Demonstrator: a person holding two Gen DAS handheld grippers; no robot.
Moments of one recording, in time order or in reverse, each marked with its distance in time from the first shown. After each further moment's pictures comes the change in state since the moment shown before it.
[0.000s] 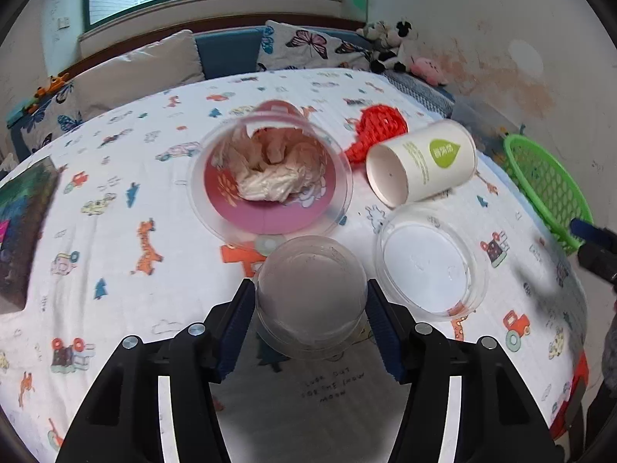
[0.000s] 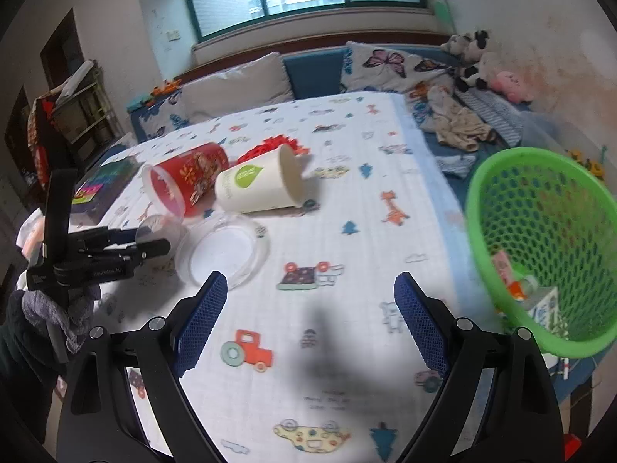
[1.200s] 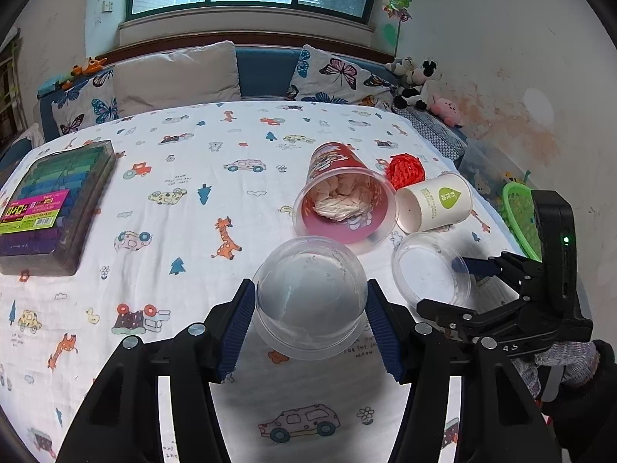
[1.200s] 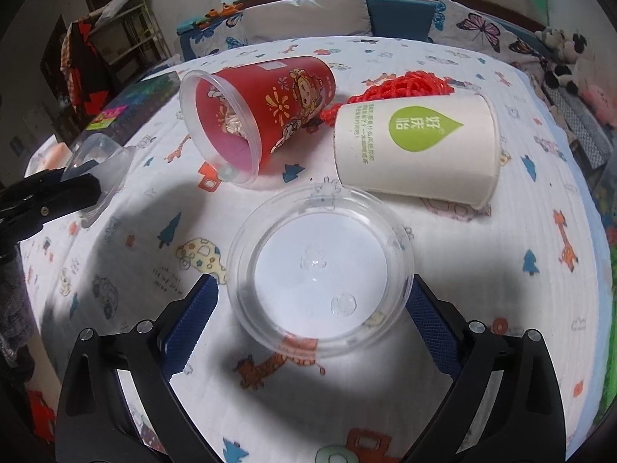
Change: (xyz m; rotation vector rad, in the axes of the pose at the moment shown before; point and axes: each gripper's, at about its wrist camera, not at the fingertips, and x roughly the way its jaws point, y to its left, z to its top) left arm -0.068 0.043 -0.012 -0.128 -0.077 0.013; right arm 0.119 0.087 0.018 -0.207 0.222 0.122
